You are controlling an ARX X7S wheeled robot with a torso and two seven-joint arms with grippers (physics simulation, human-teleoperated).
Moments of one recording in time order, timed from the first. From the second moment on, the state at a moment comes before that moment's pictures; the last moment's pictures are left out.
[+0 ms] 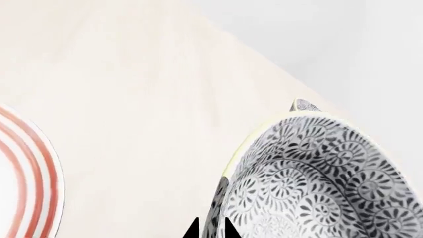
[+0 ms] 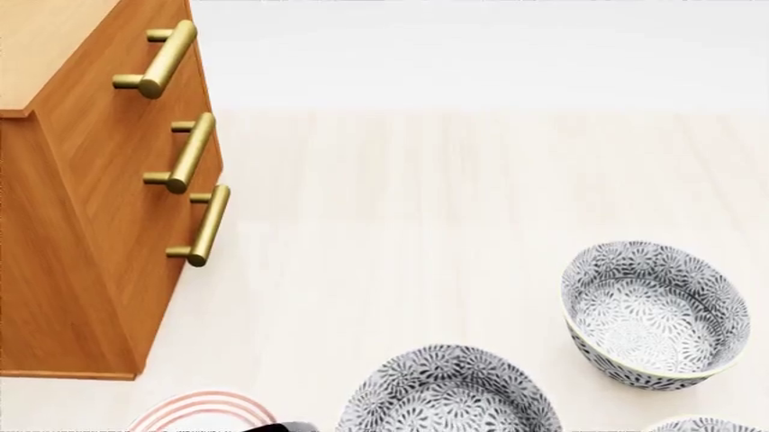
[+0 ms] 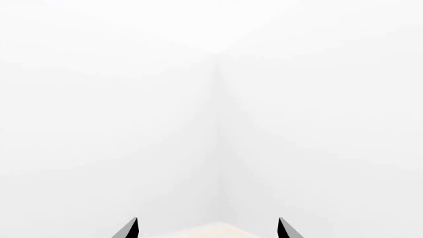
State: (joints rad) left arm -0.24 -0.09 0.70 0.10 -0.94 -0.16 -0.61; right arm -0.69 0.21 0.31 -0.79 0.10 -0.30 0.57
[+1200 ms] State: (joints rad) left arm -0.32 -0.23 0.73 0.60 -0.98 -0.19 -0.74; right arm -0.66 0.21 0.27 -0.81 0.06 -0.28 0.59
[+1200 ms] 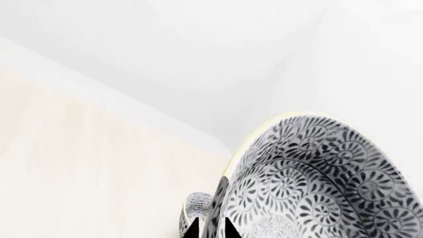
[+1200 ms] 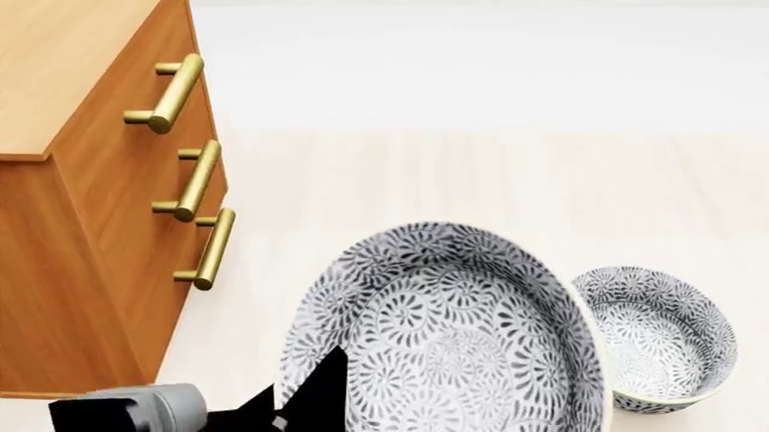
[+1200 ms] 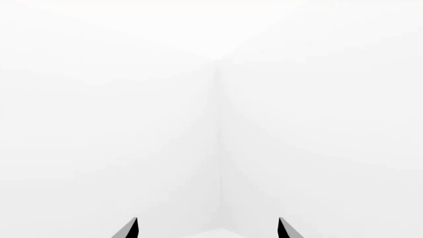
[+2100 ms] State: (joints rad) left arm -1.22 -0.45 0.53 0.70 -1.77 -0.43 -1.45; right arm -0.62 0.18 0.20 -0.87 -0.01 -0.19 0.63
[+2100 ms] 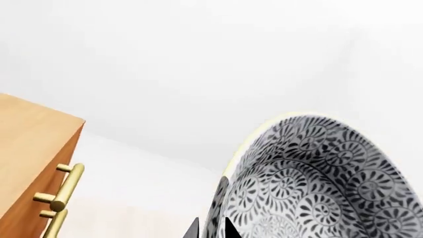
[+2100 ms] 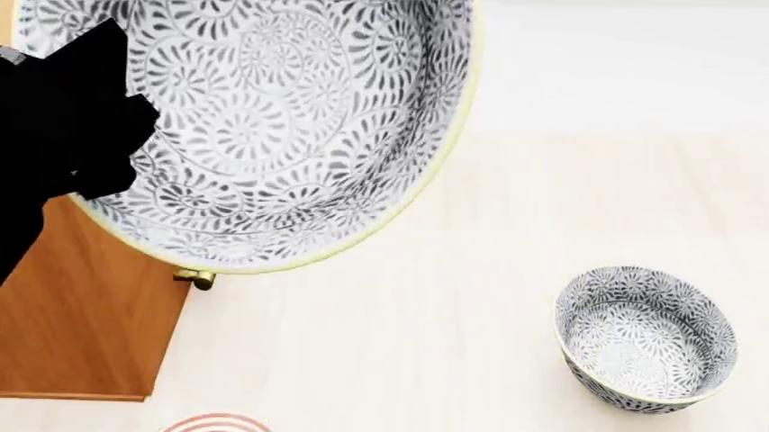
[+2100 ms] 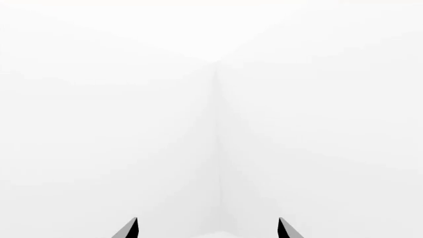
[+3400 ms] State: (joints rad) left arm -2.08 -0.44 1.53 -0.56 -2.25 -0.23 -1.48; right arm -0.59 0.22 0.19 -0.84 0.01 -0.18 0.65
